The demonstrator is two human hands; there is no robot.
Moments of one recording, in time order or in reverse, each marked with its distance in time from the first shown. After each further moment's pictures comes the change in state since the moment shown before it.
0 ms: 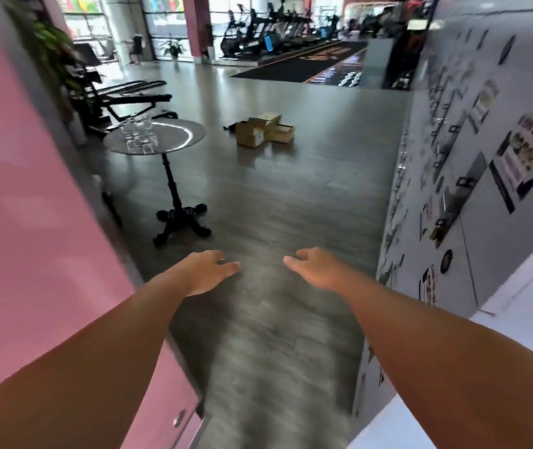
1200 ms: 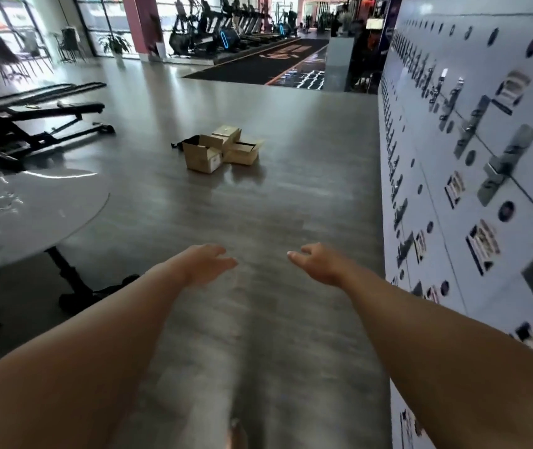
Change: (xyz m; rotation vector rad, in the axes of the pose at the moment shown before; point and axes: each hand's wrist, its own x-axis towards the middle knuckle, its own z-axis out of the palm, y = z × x) left_hand 0.717 0.242 -0.148 0.169 -0.076 0.226; right_hand 0.670 0.118 -0.274 0.033 0.024 0.102
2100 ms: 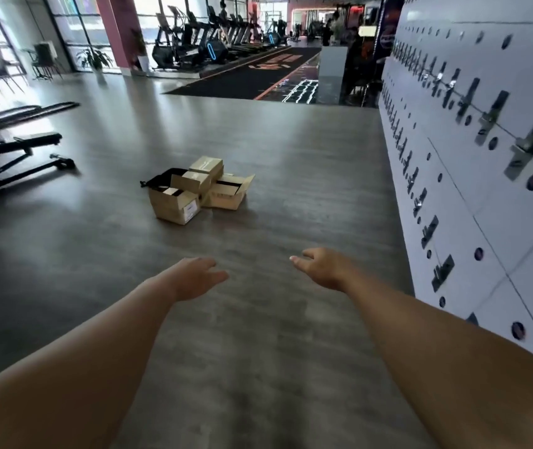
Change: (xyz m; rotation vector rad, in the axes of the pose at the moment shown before) left_hand 0.687 0.032 -0.200 0.019 -0.024 -0.029; right_hand 0.663 0.053 -0.259 -0.023 0.037 0.024
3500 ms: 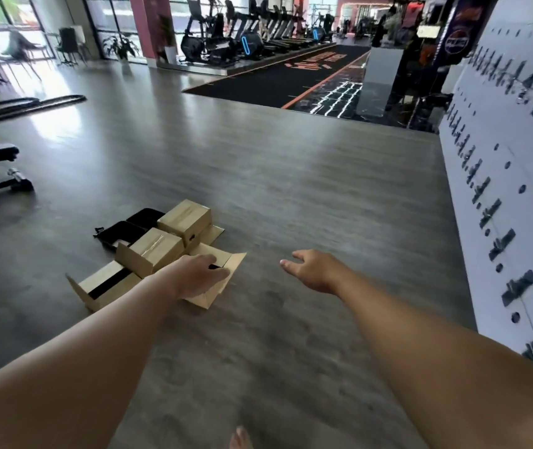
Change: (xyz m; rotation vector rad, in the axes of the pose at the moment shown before) left_hand 0.987 0.146 -0.292 -0.063 0.052 -0.160; right_hand 1.016 0.070 -0.348 -0.047 -0.118 -0.120
